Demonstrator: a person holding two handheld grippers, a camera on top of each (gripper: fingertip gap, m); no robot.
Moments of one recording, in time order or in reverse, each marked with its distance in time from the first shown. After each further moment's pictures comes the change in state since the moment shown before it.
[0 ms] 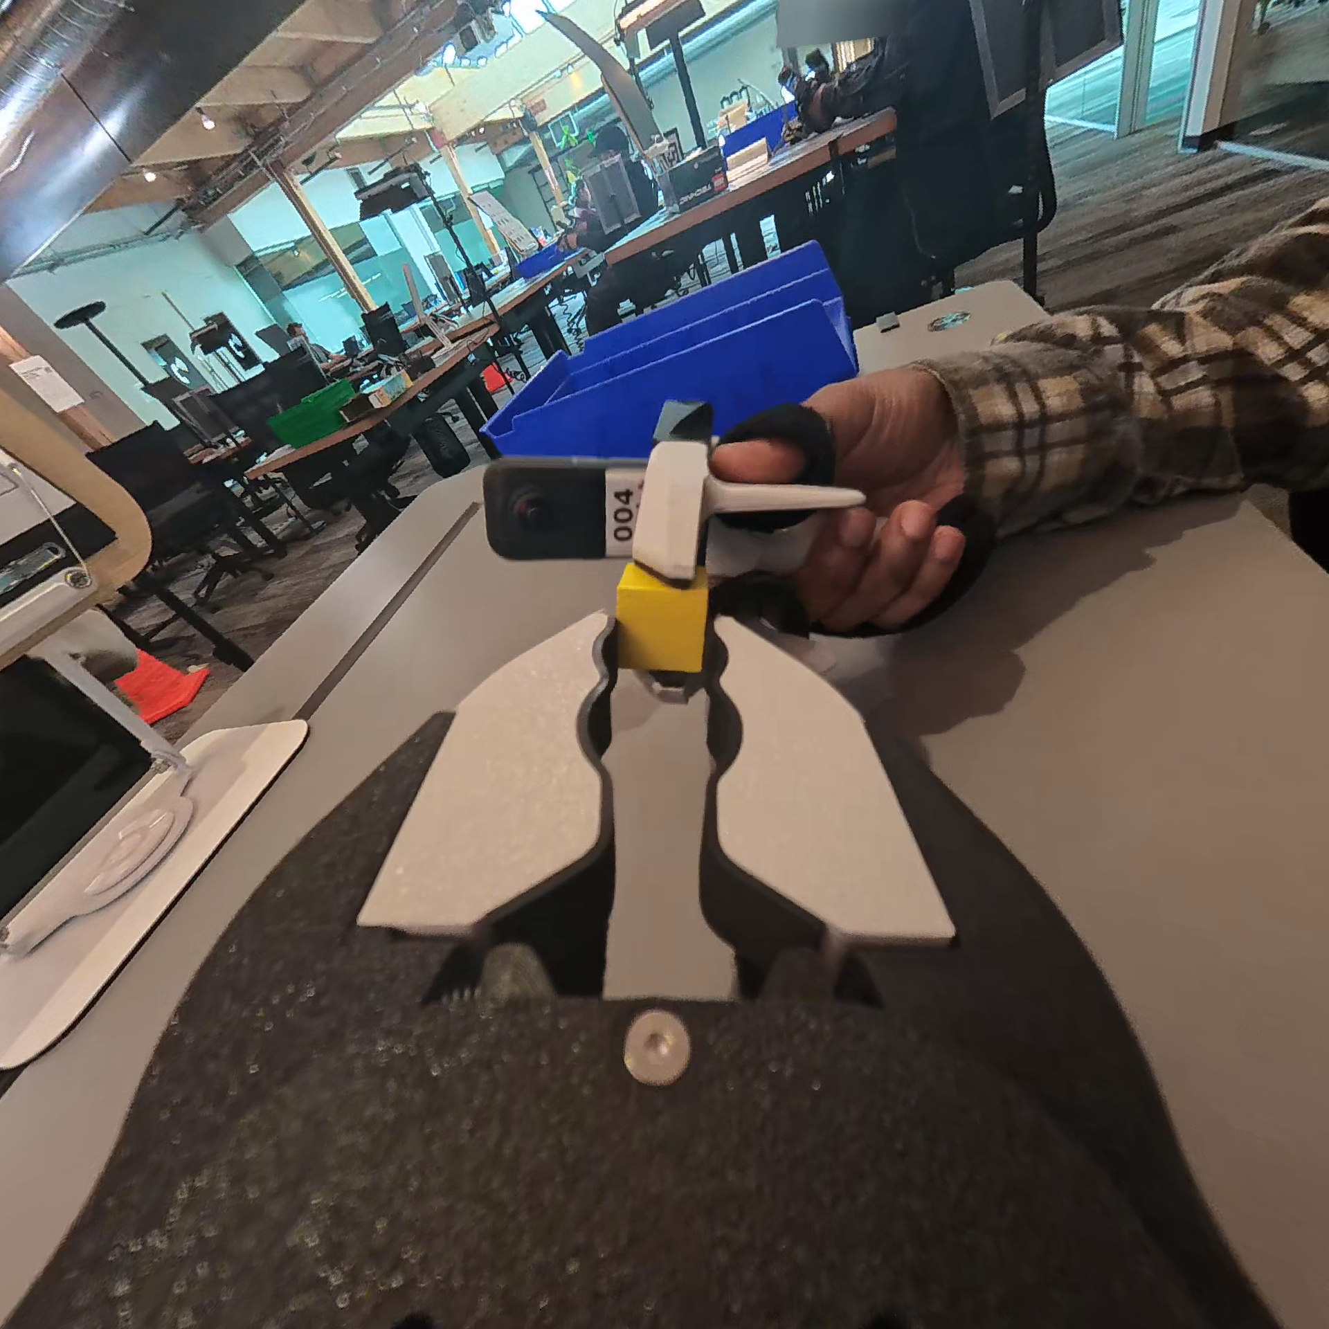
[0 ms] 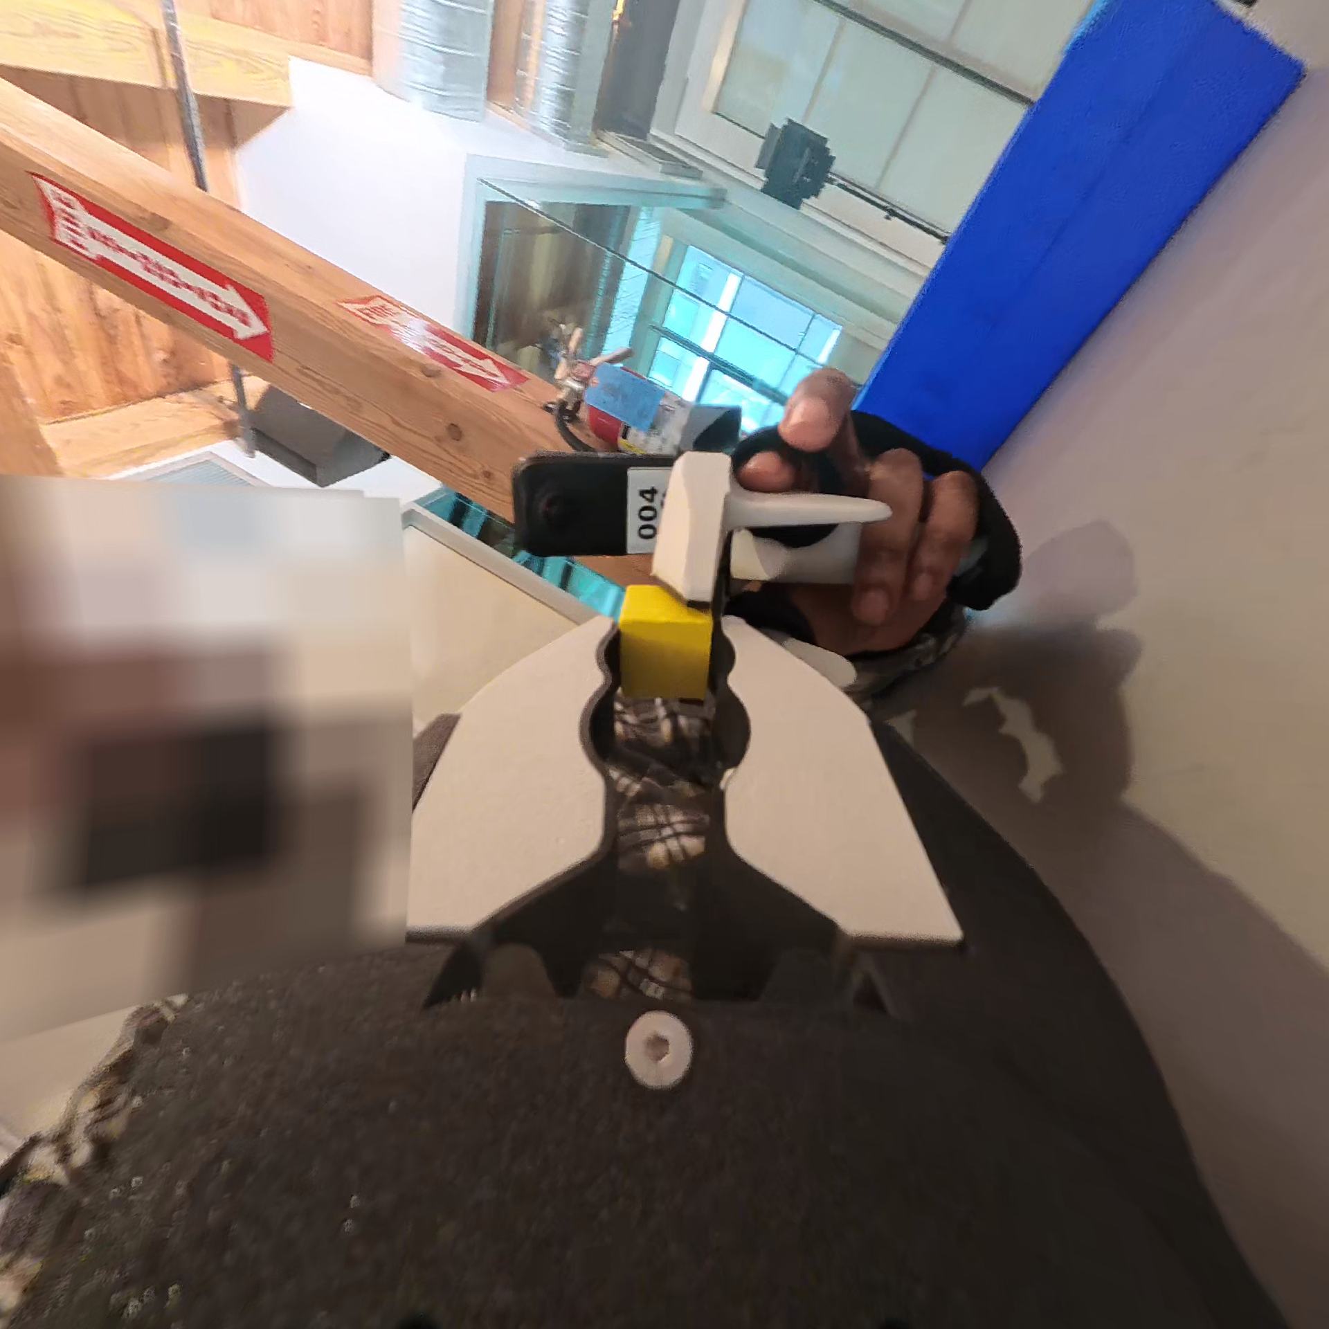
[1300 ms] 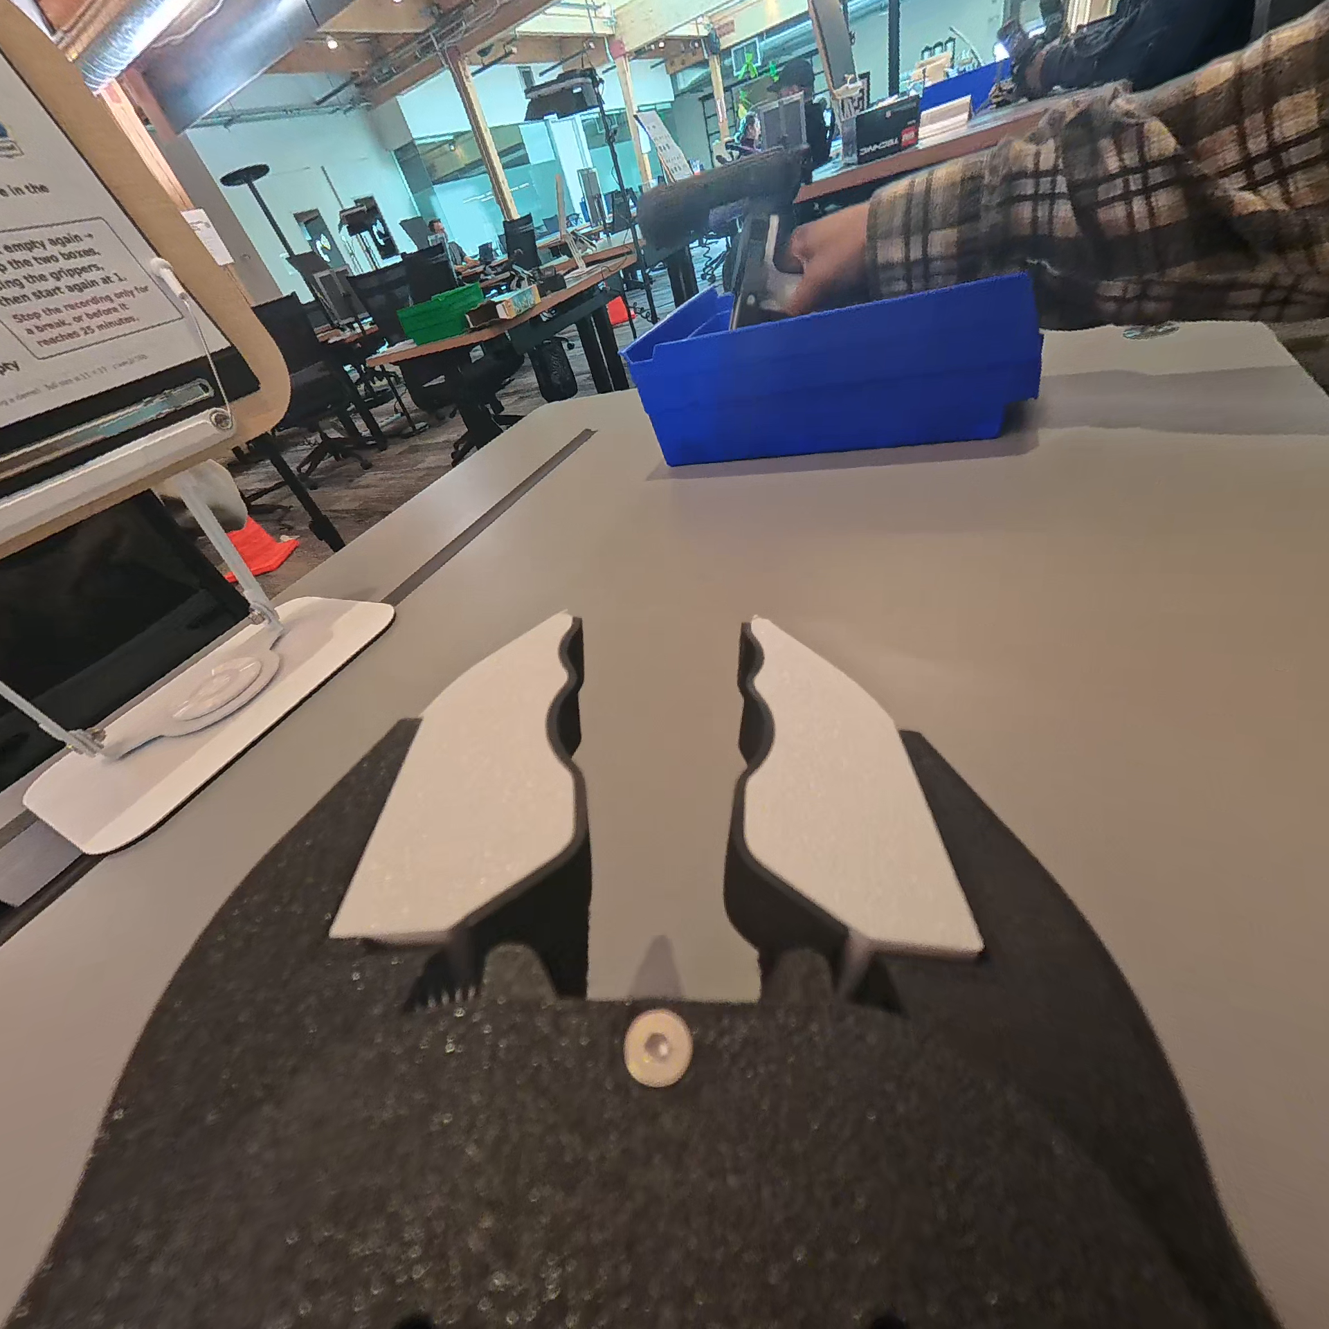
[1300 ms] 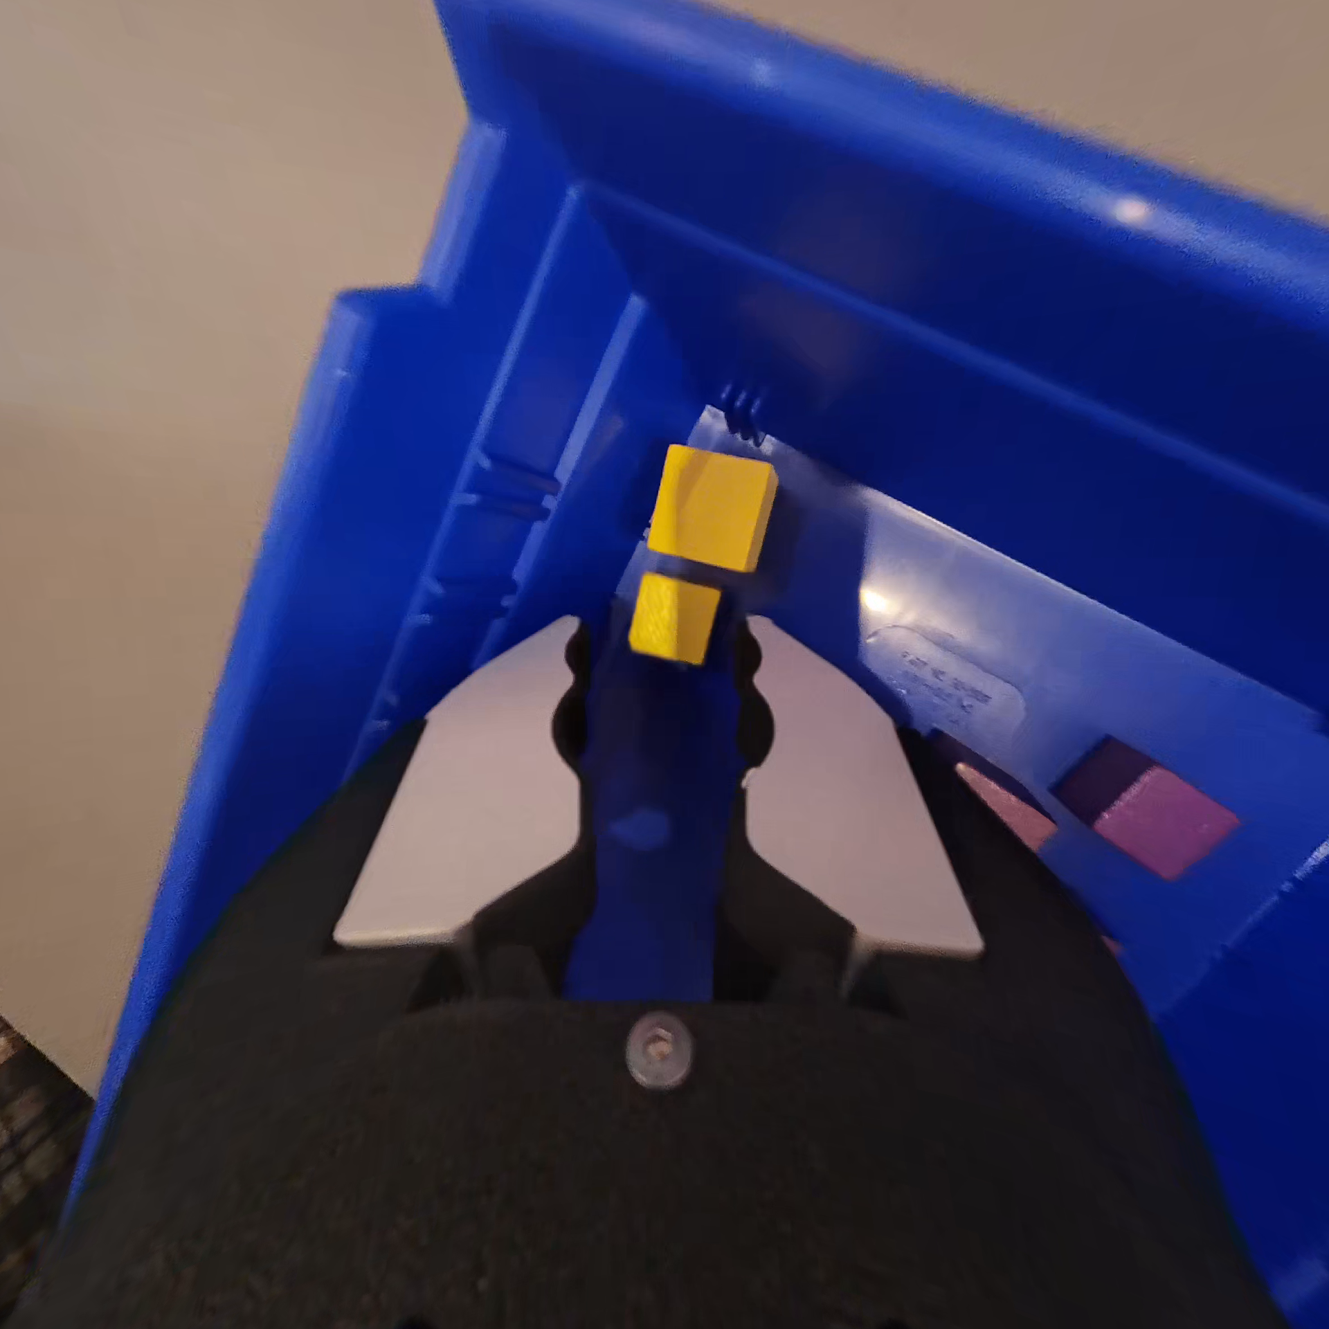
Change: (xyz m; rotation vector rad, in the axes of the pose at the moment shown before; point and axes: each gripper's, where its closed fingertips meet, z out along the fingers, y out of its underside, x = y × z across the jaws) left arm -0.039 0.021 -0.002 -0.061 -0.201 -0.148; right arm 0.018 -0.102 -0.420 -0.283 1.493 -0.138
